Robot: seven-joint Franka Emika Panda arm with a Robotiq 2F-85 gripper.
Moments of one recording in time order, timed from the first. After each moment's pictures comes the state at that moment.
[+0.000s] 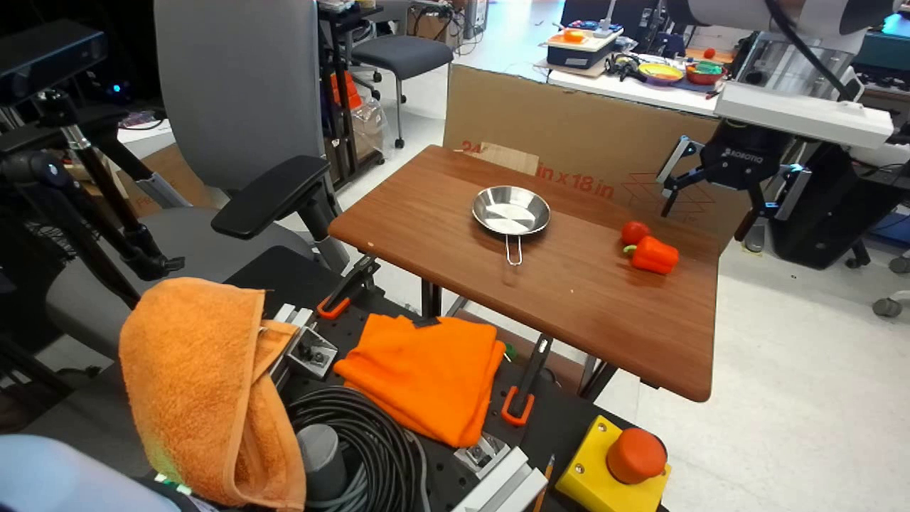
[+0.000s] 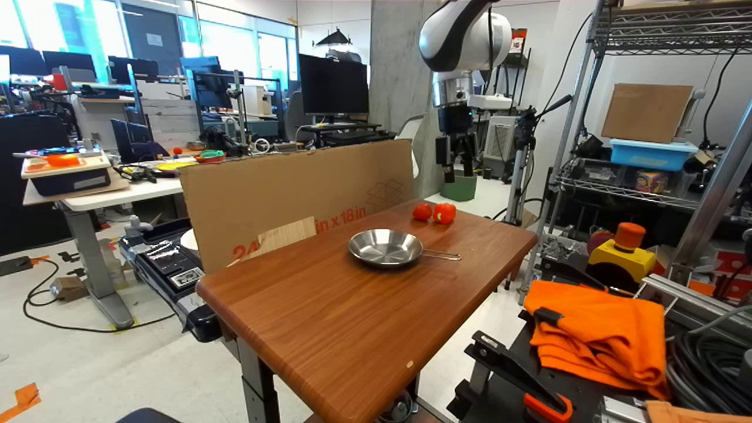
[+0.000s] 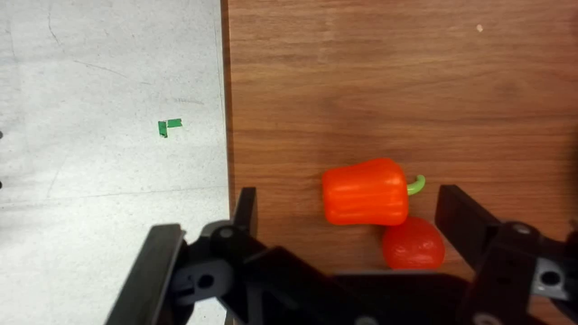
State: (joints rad) arm -0.26 0.72 -0.09 -1.54 -0.06 2.04 -0.34
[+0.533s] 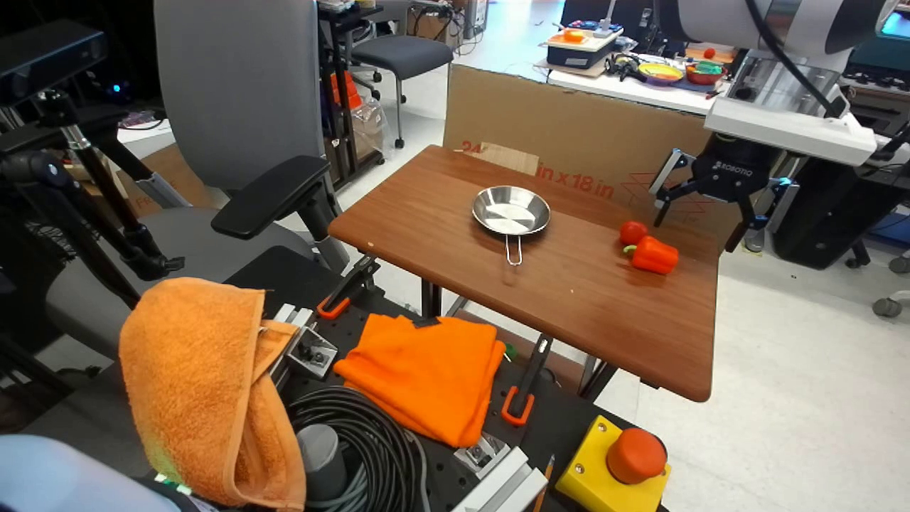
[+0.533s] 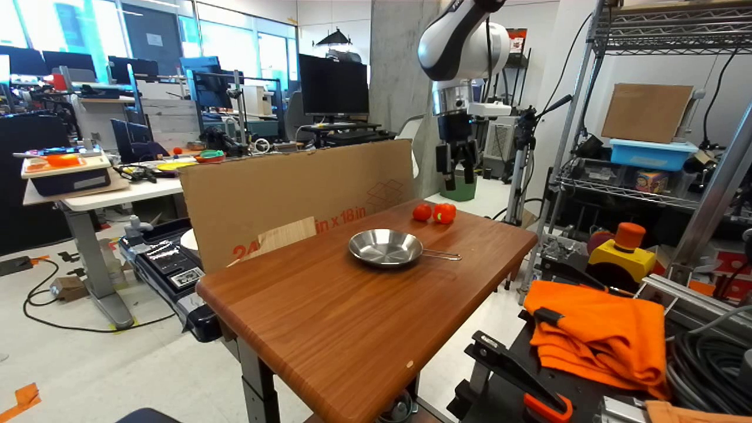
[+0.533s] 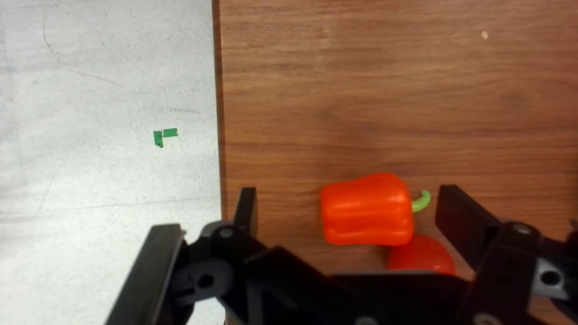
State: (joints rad) arm -0.26 0.74 -0.09 -1.54 -0.06 2.04 -0.34
